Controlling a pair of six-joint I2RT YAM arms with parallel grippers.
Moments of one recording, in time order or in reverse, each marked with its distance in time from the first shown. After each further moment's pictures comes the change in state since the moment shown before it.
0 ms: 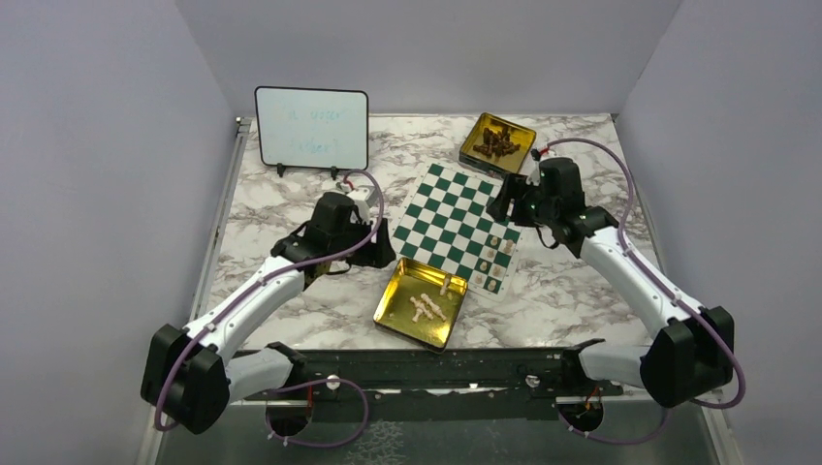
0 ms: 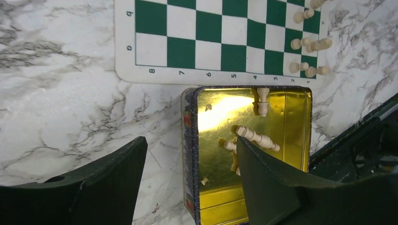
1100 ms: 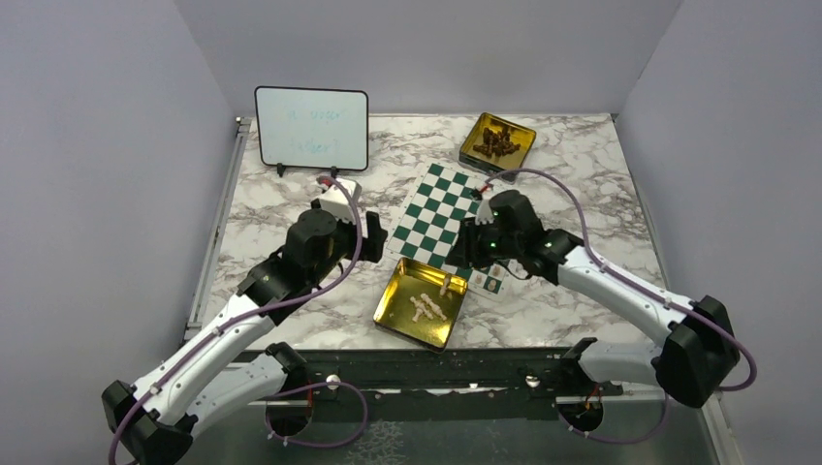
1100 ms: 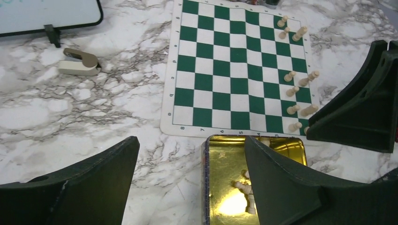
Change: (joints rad) left arm -0.204 -0.255 0.043 0.027 -0.411 0.053; right arm 0.300 -0.084 -0.159 0.034 -0.194 0.091
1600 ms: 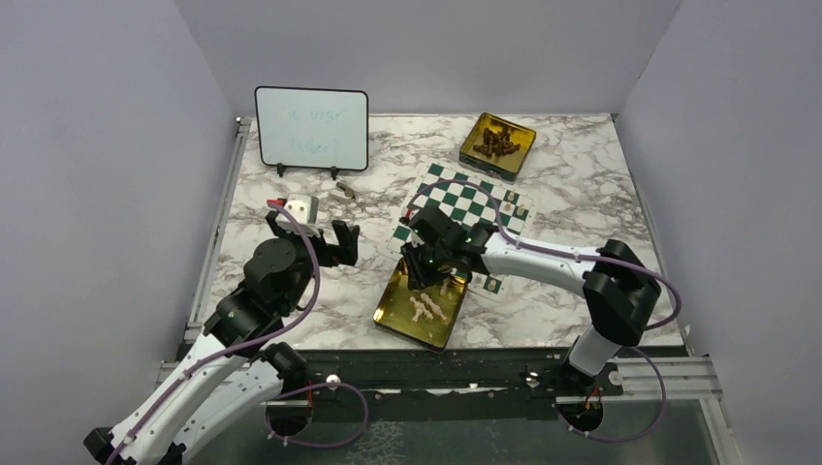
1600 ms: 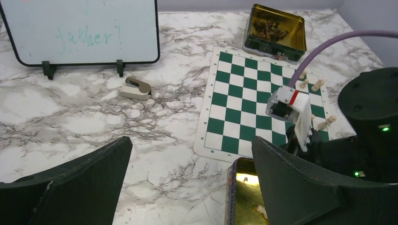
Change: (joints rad) left arm 0.000 -0.280 -0.093 0.009 -0.196 0.060; right arm 0.310 0.453 0.297 -0.102 0.150 -0.067
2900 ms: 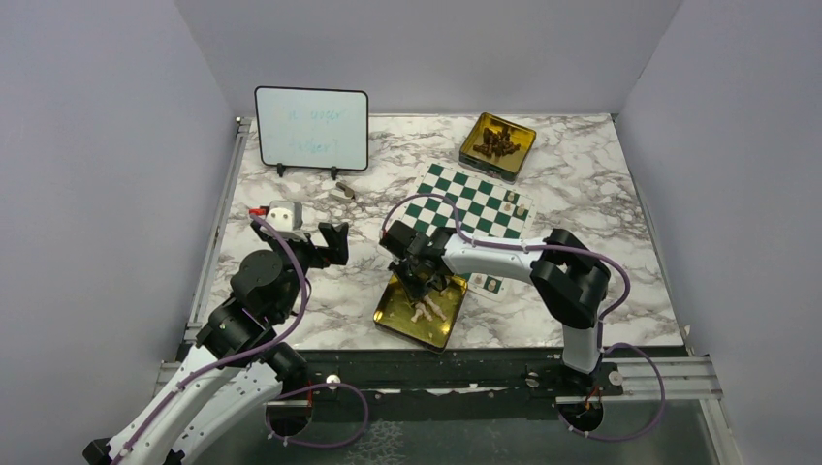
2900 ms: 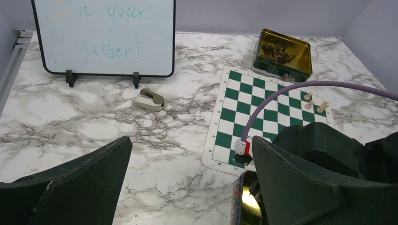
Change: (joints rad) left arm 0.000 -0.108 -0.036 0.030 -0.086 0.014; right arm 0.092 0.275 0.193 -0.196 0.079 -0.064
